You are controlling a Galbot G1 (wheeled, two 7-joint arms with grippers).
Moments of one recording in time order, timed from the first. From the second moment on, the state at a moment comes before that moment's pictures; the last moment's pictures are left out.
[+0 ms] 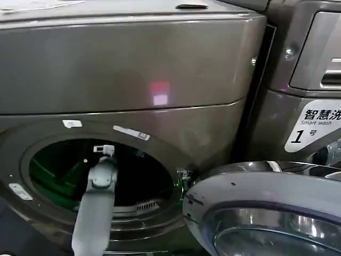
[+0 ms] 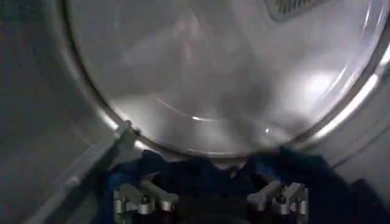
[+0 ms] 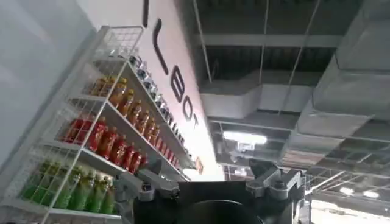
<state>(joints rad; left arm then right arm) 0.38 -1.43 -0.58 -1.03 1.25 0.02 0.88 -1.68 0.92 2.26 1.64 0.40 -0.10 -0.08</state>
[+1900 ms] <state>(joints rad) 0.18 -1.39 -0.57 -0.64 1.36 -0.20 1.31 -1.62 0.95 2.15 1.64 0.35 -0.08 -0.09</state>
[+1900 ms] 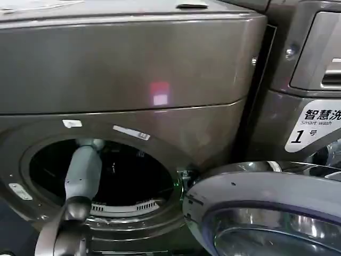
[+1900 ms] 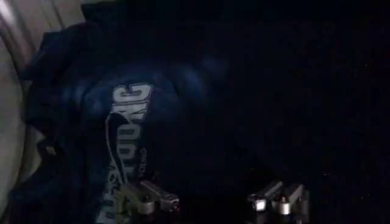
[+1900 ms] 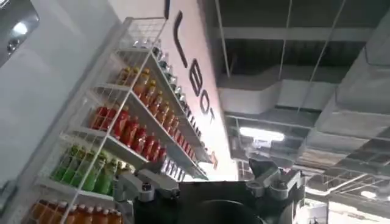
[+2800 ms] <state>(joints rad) 0.20 -1.37 -0.55 -0.67 1.27 -0.16 1.33 -1.61 0.95 2.13 1.64 0.35 -0.08 -0.09</state>
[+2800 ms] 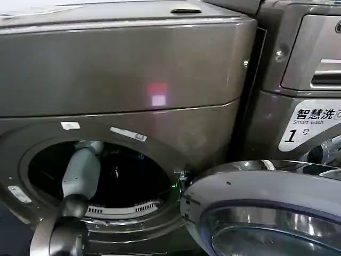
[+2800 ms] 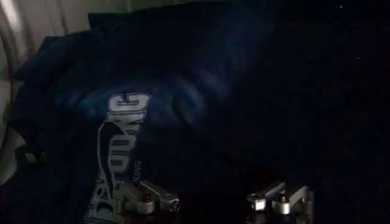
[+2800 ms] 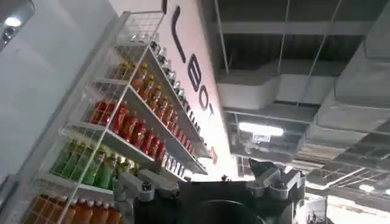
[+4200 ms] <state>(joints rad) 0.27 -1.36 -0.54 -0.79 1.23 -0.12 1.31 -1.60 0.95 2.12 1.65 0.35 -0.08 -0.09</state>
